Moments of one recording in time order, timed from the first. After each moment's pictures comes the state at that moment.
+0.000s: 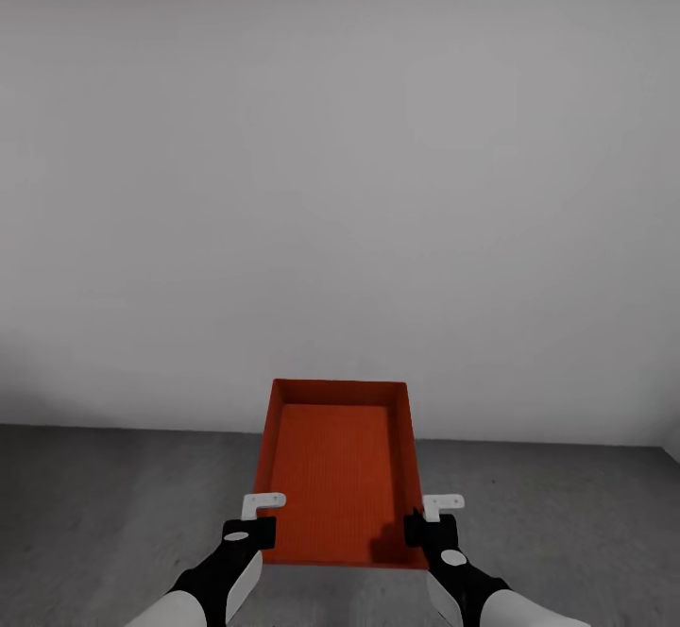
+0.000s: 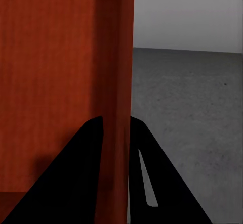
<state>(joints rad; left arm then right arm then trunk) -0.58 -0.14 -0.04 -0.29 0.04 0.08 0.26 -0.63 0.11 0.09 -0.09 -0.01 -0.28 -0.16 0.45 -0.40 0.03</state>
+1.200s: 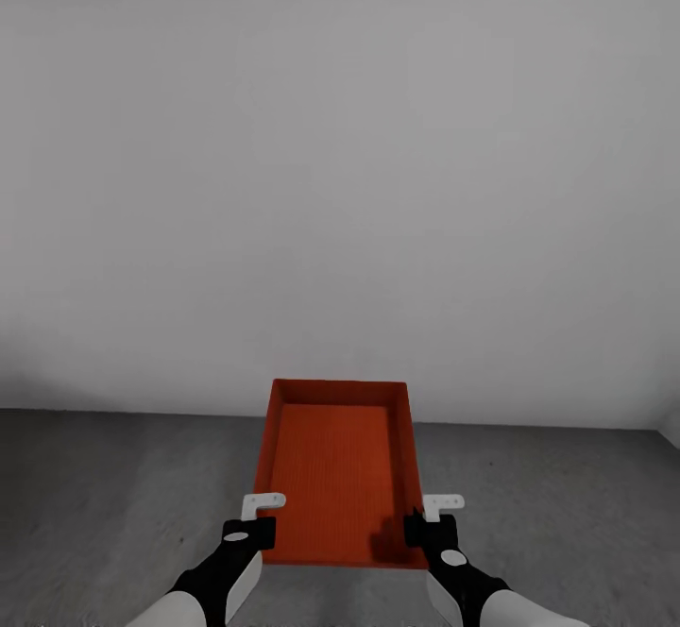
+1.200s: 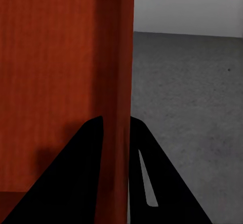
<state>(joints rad) -0.57 -0.13 -0.04 -0.29 0.04 0.07 0.26 -0.62 0.11 0.09 -0.09 -0.01 -0.28 -0.16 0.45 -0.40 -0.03</state>
